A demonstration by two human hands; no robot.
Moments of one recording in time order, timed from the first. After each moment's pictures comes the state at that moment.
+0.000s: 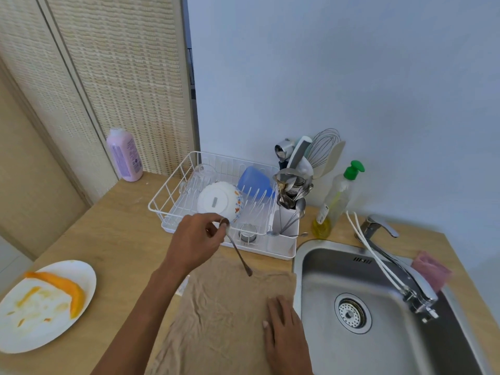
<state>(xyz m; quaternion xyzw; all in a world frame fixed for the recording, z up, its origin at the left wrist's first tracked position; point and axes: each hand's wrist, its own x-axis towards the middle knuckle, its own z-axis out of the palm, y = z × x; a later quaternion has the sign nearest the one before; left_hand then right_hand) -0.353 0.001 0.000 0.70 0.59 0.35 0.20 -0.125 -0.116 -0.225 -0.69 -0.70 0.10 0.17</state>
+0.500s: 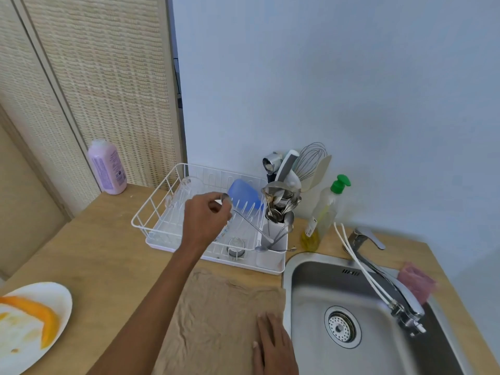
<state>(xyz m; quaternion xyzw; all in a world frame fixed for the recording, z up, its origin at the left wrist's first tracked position) -0.311 0.065 0.020 0.59 0.56 0.52 0.25 -0.123 -0.116 -0.238 -0.58 -0.74 0.22 0.27</state>
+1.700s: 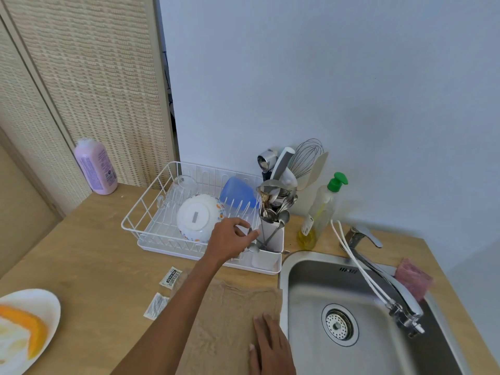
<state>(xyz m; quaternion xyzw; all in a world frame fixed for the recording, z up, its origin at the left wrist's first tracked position) -0.263 0.091 -0.050 0.63 0.59 0.34 0.37 -0.116 -0.102 -0.244 -0.64 -0.73 0.05 0.24</state>
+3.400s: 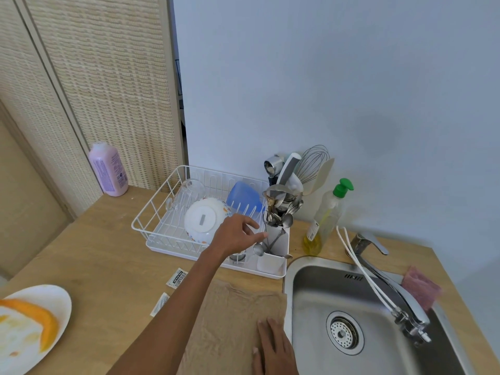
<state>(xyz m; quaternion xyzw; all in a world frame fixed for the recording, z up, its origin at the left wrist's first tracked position) -0.270 0.102 -0.036 0.68 0.58 0.28 0.34 -0.119 -0.085 -0.232 -0.62 -0.71 0.17 0.27</state>
